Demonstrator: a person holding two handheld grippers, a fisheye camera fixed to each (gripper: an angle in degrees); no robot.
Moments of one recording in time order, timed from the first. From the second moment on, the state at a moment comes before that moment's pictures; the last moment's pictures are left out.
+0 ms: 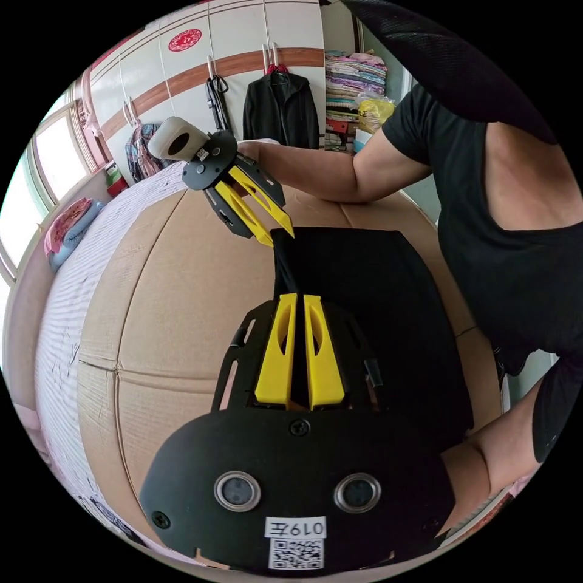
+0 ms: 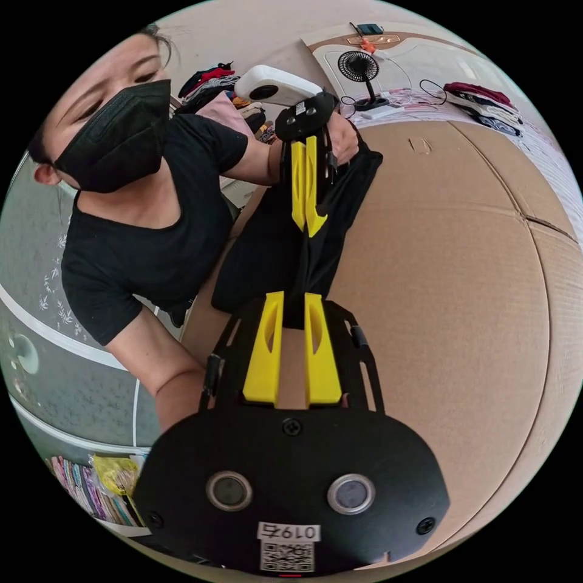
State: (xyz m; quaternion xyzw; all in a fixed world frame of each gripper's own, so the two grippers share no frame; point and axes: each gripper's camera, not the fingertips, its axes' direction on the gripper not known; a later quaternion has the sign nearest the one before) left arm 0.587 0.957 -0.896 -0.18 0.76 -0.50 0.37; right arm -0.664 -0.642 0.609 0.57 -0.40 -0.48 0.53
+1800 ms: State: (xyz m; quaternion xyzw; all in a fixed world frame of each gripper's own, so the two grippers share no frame) left arm 0.693 1.166 -0.928 -0.36 0.81 -0.45 0.09; right arm -0.591 -0.603 0.740 0.56 -0.44 -0.48 0.52
